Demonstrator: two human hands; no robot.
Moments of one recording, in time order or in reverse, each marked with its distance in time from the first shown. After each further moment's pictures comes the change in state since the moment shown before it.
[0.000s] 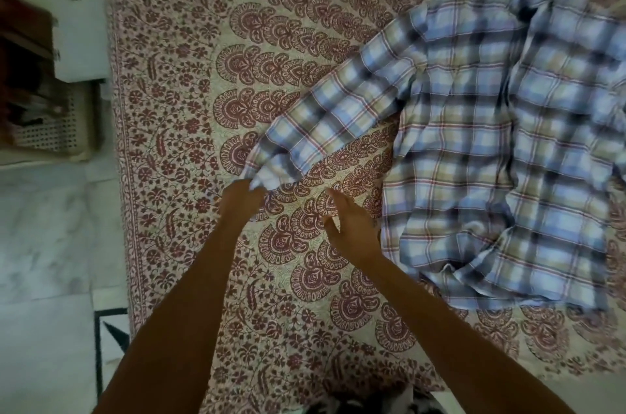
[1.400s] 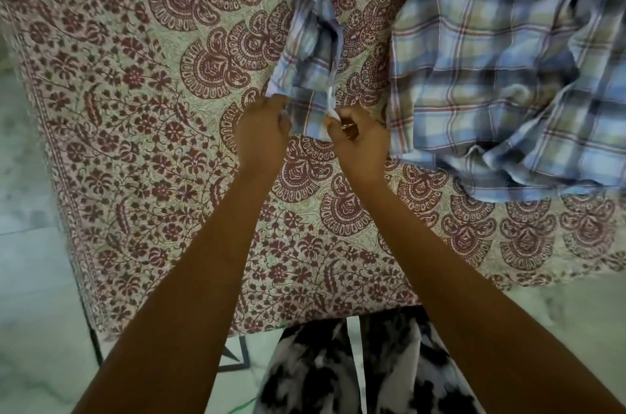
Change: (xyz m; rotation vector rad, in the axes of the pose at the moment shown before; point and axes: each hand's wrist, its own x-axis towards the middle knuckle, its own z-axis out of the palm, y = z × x) left_hand -0.054 -0.044 0.151 0.008 0.328 0.518; right_hand -0.048 0.075 0.086 0.393 0.458 0.138
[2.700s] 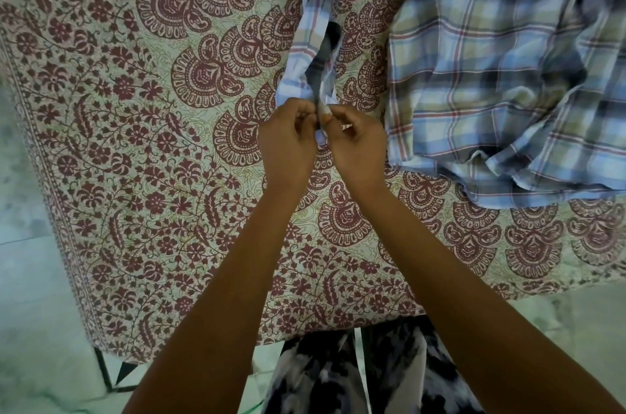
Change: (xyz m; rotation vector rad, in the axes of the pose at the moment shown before) left_hand -0.011 0.051 0.004 -0.422 0.093 -0.128; right_hand 0.008 -0.010 0.002 0.174 -0.019 0.064
